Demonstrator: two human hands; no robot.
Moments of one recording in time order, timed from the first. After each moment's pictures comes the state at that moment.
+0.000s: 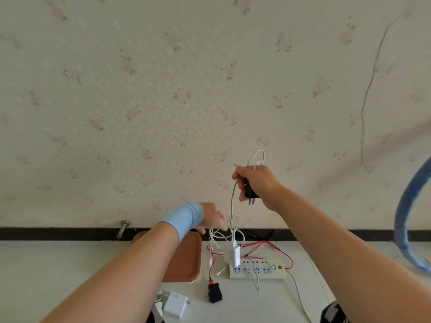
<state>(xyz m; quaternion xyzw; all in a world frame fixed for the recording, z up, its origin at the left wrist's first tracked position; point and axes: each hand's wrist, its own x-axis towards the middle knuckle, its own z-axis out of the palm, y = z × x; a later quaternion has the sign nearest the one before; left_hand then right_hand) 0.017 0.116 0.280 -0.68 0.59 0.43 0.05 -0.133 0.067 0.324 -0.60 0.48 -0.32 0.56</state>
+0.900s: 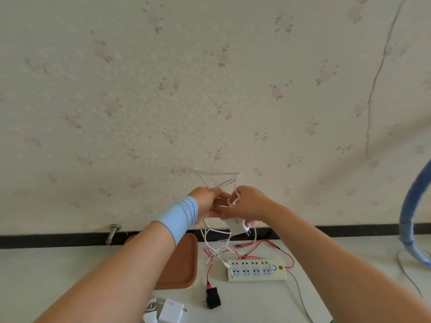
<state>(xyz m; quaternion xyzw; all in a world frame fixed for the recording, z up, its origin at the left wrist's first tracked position) 0.020 0.064 0.243 -0.59 0.34 0.61 -0.40 -0.129 0.037 0.264 -0.76 0.56 -0.03 0.34</state>
